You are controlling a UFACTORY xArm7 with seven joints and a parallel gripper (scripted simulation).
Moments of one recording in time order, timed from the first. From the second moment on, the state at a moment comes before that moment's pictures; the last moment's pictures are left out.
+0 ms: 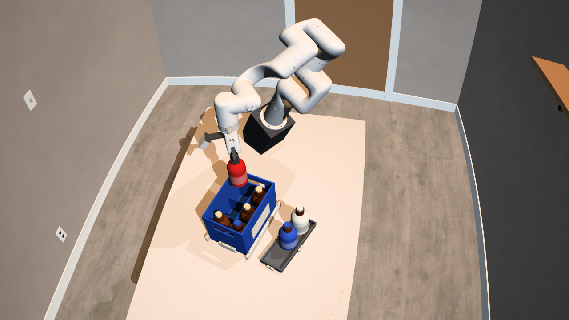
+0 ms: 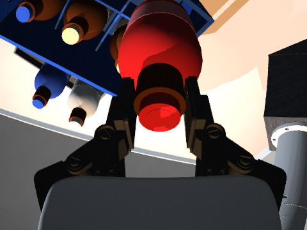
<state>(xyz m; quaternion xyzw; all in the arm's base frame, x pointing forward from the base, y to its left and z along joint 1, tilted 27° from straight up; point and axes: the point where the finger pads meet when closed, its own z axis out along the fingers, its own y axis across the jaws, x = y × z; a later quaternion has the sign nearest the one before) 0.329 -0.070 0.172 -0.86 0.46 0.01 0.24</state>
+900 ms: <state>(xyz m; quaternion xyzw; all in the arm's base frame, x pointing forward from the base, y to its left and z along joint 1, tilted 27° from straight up) 0.333 -0.062 0.155 -0.86 0.46 0.01 0.24</state>
